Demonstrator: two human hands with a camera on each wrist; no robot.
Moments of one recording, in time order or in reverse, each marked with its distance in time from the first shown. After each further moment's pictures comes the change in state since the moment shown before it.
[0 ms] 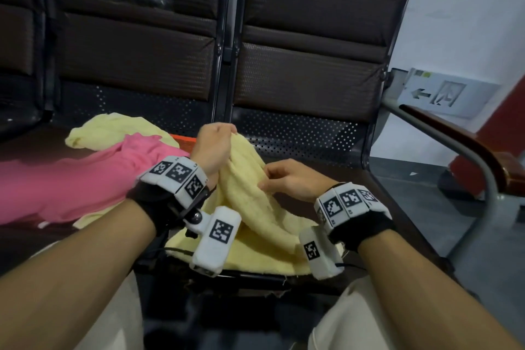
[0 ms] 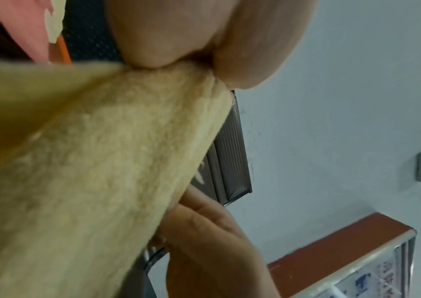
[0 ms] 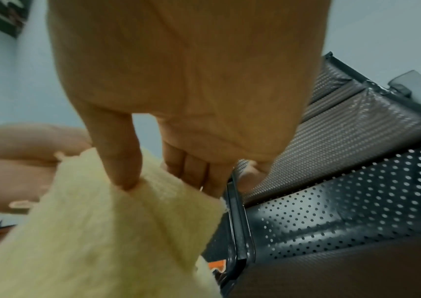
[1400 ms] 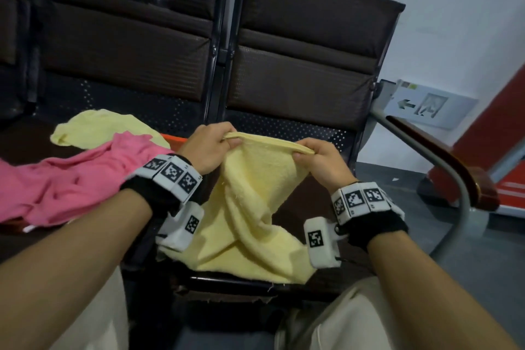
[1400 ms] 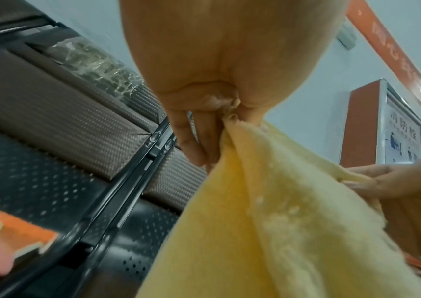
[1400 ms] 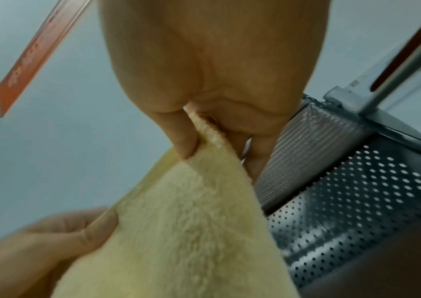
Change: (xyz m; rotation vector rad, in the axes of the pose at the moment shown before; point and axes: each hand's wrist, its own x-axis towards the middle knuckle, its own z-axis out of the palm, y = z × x) left_hand 0.015 0.017 -0.025 0.614 -0.348 0.366; right_hand -0.010 0.011 -0.046 0.125 0.525 0.010
